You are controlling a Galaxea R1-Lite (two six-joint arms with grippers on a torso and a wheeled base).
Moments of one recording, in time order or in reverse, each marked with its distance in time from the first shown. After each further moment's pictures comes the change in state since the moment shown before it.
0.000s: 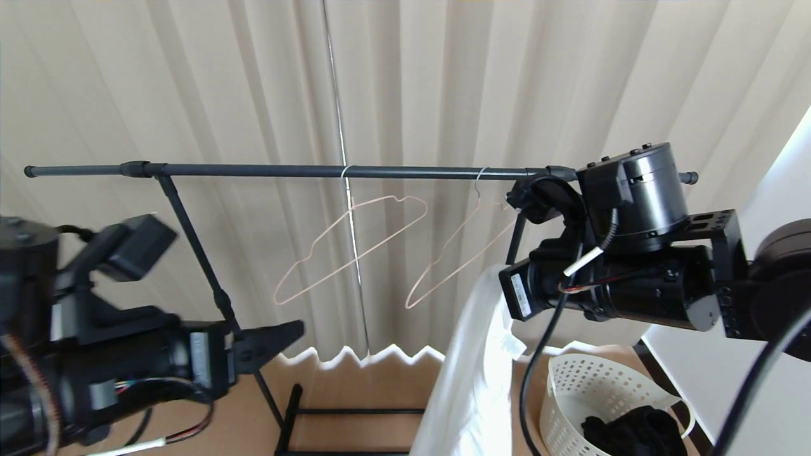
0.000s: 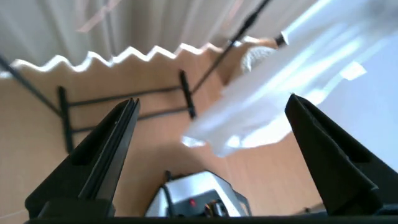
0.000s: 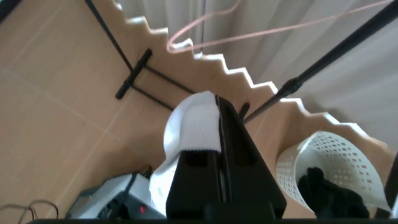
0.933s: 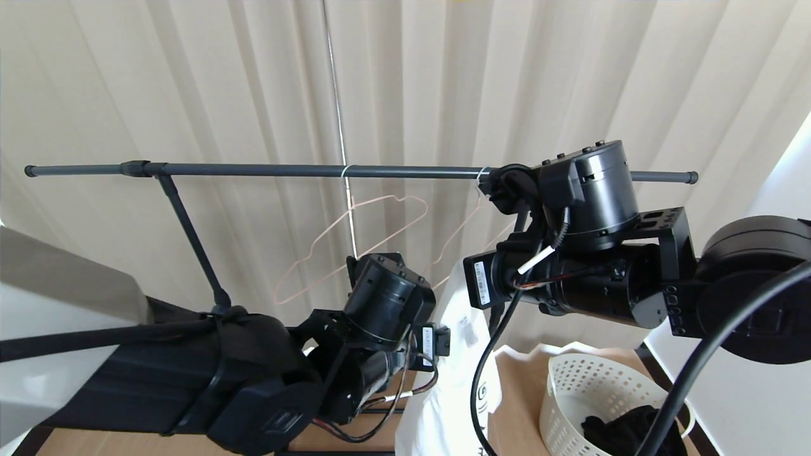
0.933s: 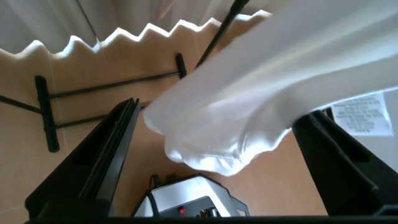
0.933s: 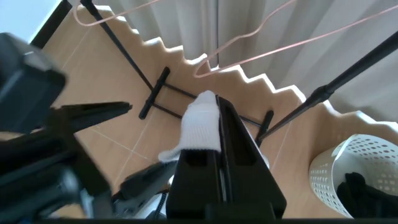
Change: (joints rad) left arm -0.234 0.690 -0.312 -0.227 0.259 -0.115; right arm 0.072 0.062 -0.074 -0.021 -0.052 0.142
